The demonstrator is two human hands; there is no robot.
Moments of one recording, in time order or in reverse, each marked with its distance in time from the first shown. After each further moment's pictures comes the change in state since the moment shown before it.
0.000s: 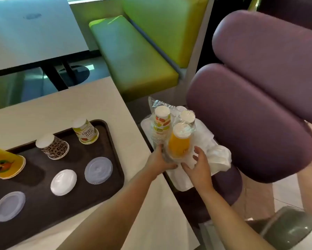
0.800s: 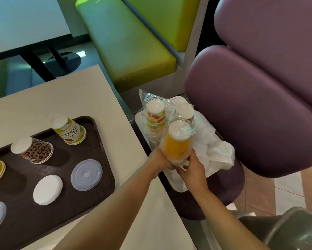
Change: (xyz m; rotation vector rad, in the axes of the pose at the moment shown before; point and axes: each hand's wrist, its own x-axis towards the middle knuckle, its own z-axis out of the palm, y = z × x) left_hand 0.042 -0.002 0.019 -0.092 -0.062 -0.149; right_hand 0.014 0.007 0.012 -0.020 -0.115 -0.010
